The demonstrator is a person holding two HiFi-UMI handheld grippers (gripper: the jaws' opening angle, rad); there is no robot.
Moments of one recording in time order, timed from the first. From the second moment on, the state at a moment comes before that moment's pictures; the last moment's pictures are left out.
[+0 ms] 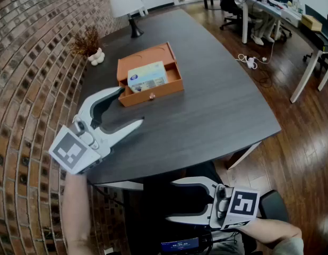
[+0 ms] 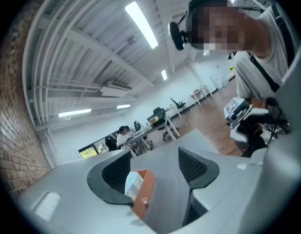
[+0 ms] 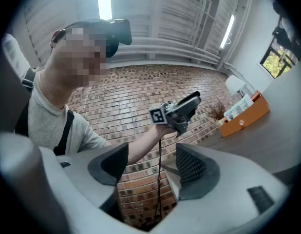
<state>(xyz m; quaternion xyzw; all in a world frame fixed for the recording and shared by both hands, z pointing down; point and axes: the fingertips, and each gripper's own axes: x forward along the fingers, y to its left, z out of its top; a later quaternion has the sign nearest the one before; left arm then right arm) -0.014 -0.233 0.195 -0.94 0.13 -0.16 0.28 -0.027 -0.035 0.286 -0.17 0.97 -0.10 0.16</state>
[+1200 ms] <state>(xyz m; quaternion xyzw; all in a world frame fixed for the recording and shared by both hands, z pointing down) 0.068 -0.421 0.310 -0.87 0.00 -0.46 0.15 -0.006 -0.041 0.286 -0.19 0.95 -0.14 0.19</state>
